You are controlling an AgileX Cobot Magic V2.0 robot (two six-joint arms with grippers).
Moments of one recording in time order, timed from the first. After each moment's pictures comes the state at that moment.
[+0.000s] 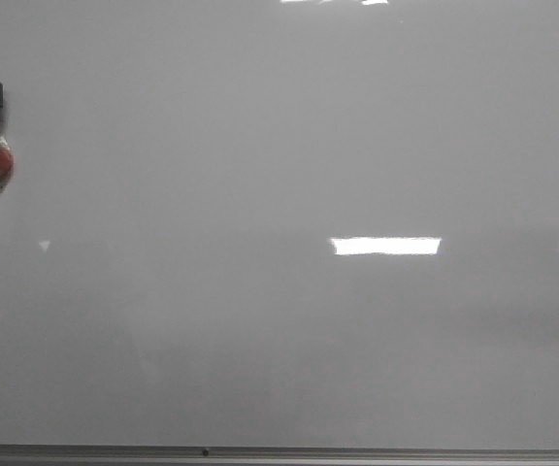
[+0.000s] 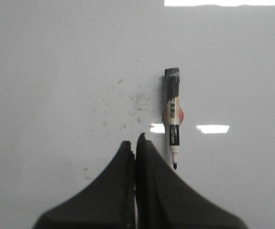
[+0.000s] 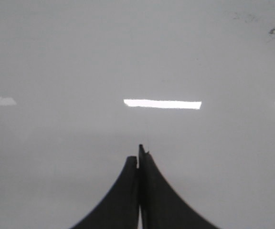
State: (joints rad) left arm -0.03 -0.01 0.01 -0.04 0.03 0.03; right arm -0.04 -0.01 0.03 0.11 0.13 -0.09
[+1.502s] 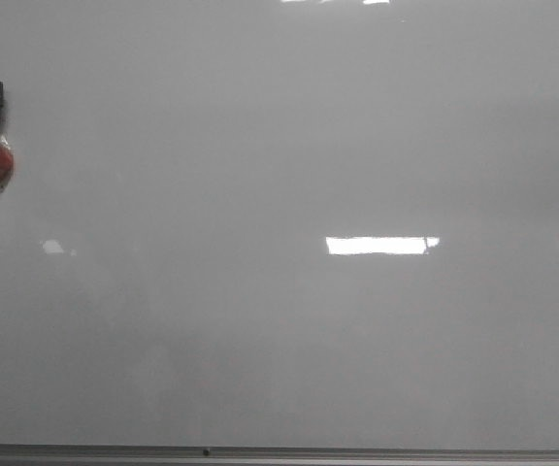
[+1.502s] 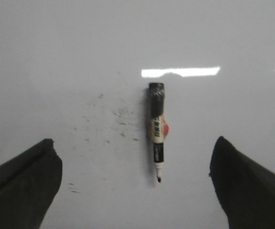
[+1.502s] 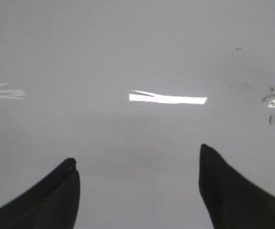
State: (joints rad) left arm -0.11 0.56 -0.47 -0.02 0.28 0.03; right arm -0.04 0.26 -0.43 0.11 0.38 -0.09
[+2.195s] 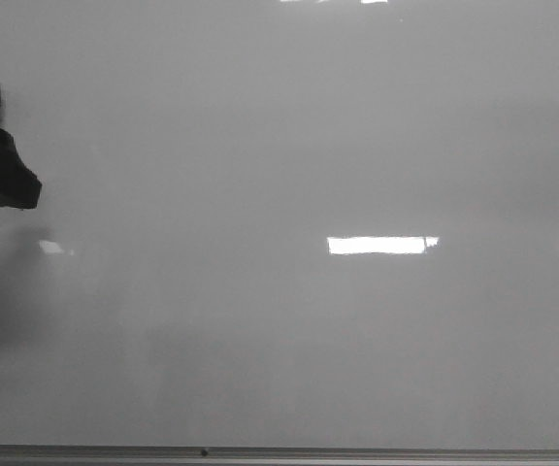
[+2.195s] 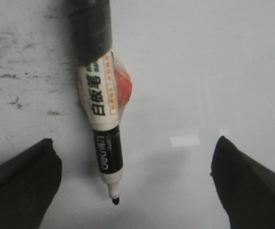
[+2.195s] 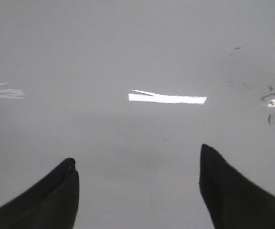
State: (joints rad) left arm -0.22 1.43 -0.58 -0.08 -0.17 0.03; right arm -0.04 0.26 -0.43 0.11 0.38 -0.09
